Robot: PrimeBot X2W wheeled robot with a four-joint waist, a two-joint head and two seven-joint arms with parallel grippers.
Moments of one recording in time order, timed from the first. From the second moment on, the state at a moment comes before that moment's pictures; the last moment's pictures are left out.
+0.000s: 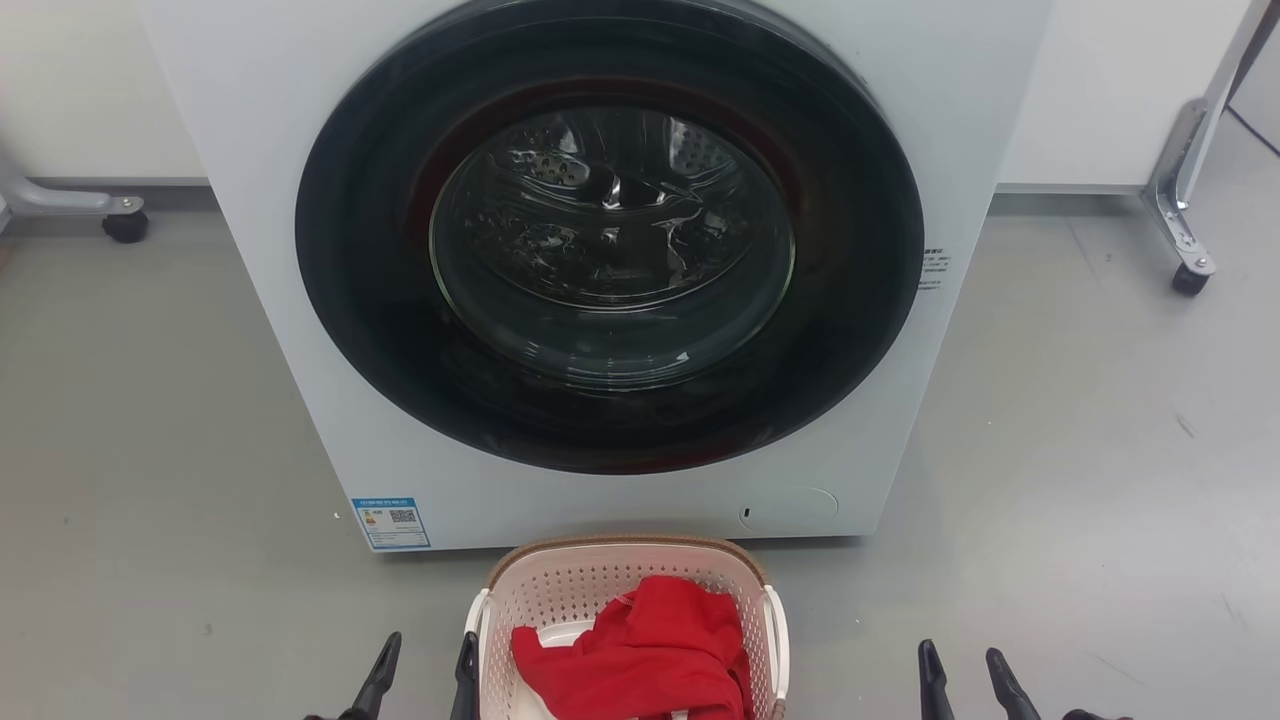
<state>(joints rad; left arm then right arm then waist) 0.00 0.12 -0.30 0.22 -0.41 0.08 -0.20 0.03 -0.05 0.25 0.22 0.45 -0.09 -0.20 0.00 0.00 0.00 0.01</state>
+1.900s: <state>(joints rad) -0.12 0.10 -0.28 0.22 -0.23 0.08 -0.25 -0.08 -0.05 0.26 0.16 0.26 -0.11 -0.25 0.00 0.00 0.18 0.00</state>
